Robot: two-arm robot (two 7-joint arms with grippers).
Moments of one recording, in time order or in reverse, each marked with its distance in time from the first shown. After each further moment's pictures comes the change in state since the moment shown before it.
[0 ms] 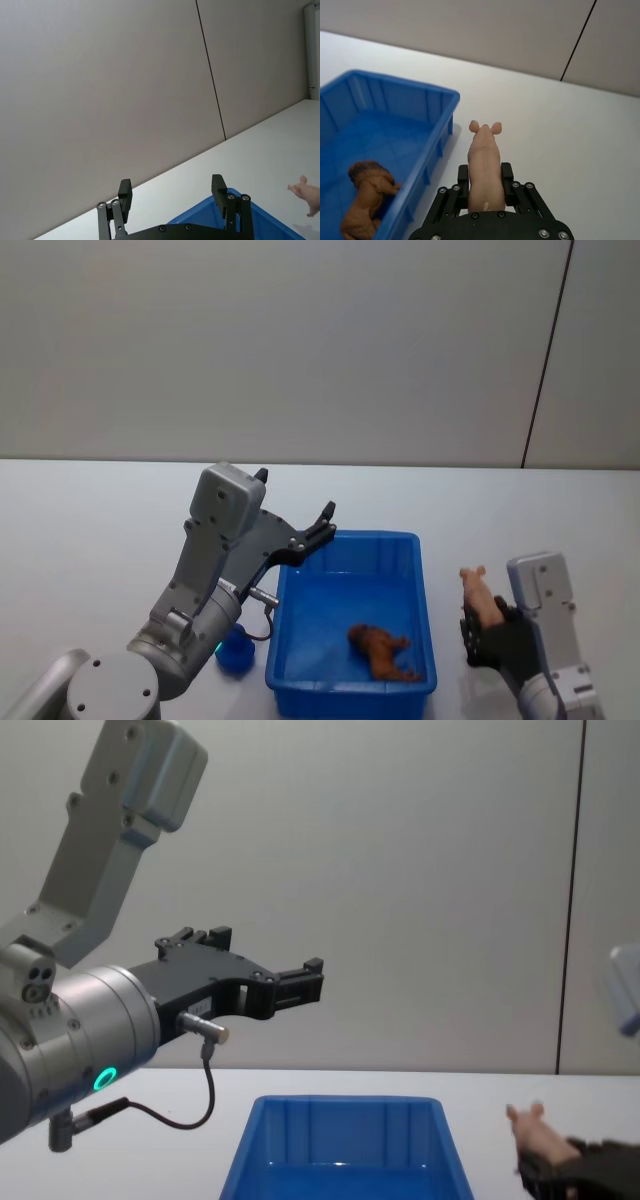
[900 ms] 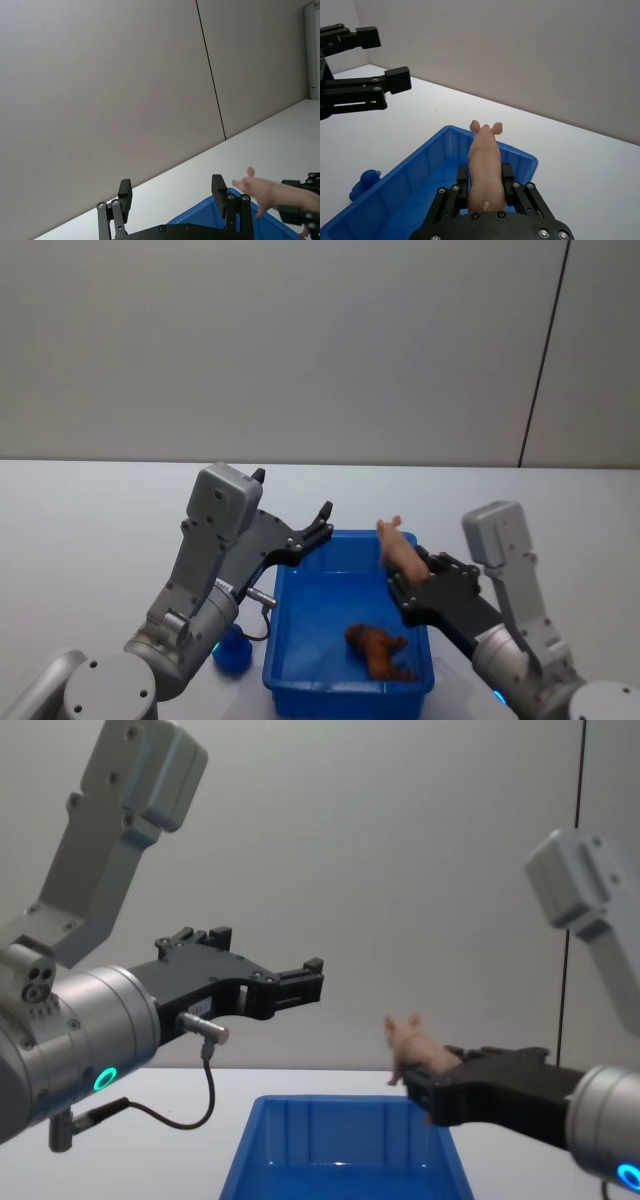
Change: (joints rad) left arm 0.000 0.000 0.000 0.000 0.000 0.000 0.000; right arm 0.080 -0.022 -0.012 -0.026 0.007 -0.061 0.285
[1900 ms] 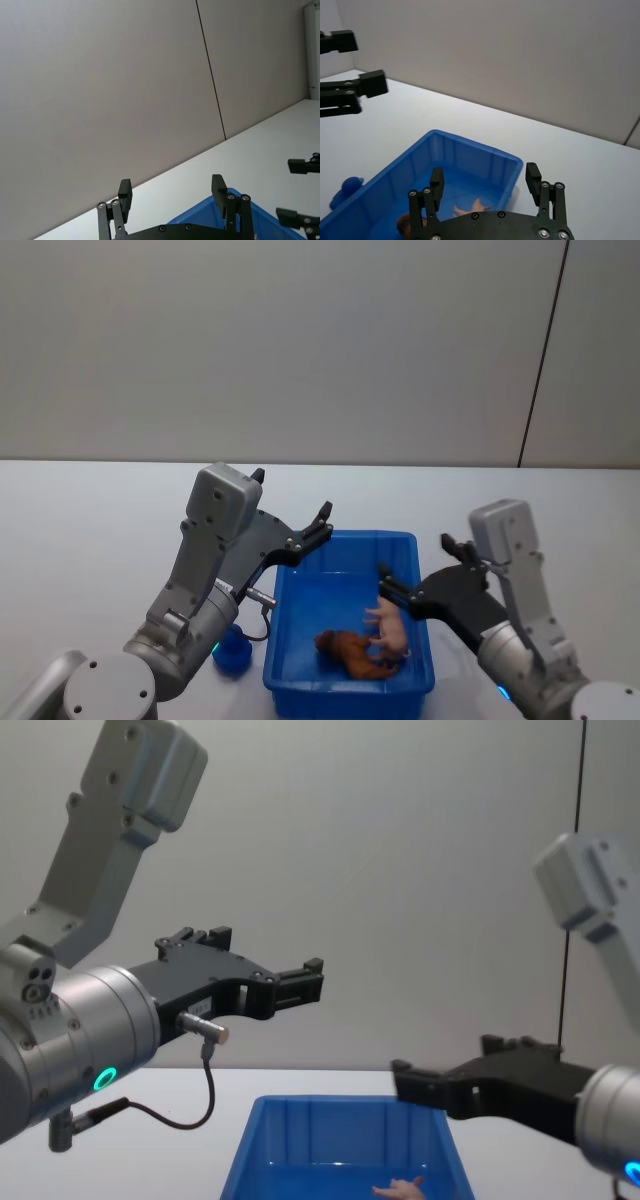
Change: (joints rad) left arm 0.000 0.000 0.000 0.000 0.000 0.000 0.000; right arm 0.003 0.000 0.009 0.018 0.003 -0.031 -0.038
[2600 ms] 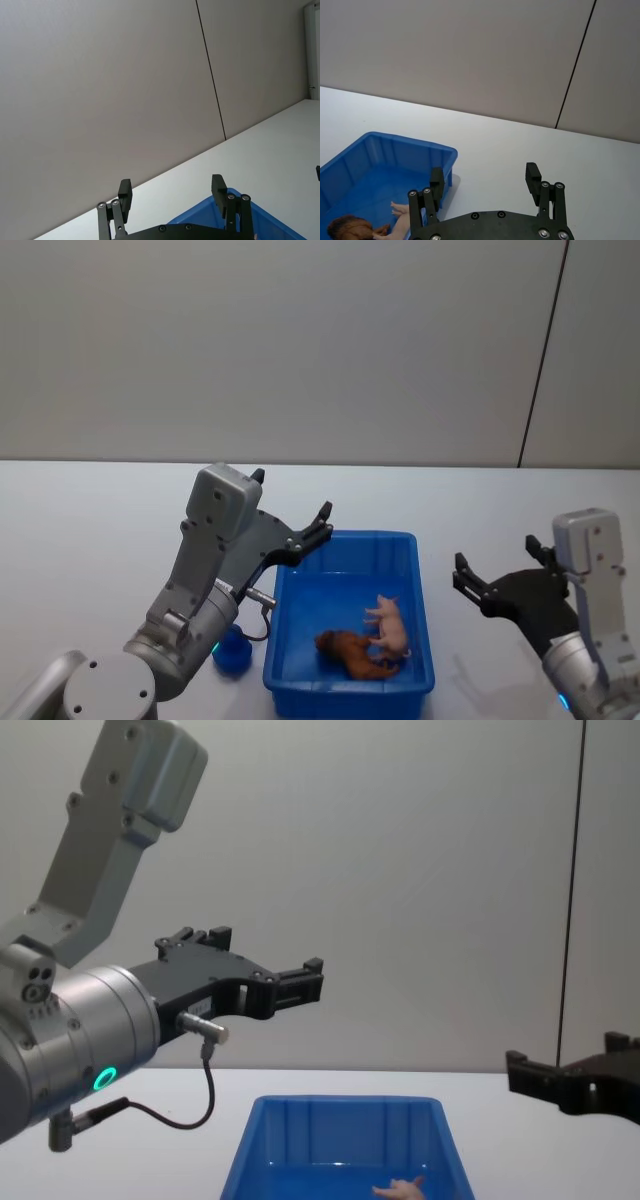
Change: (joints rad) left arm 0.000 0.000 0.000 0.000 0.000 0.000 0.000; right arm -0.085 0.062 0.057 -0.081 0.048 -0.023 -0.171
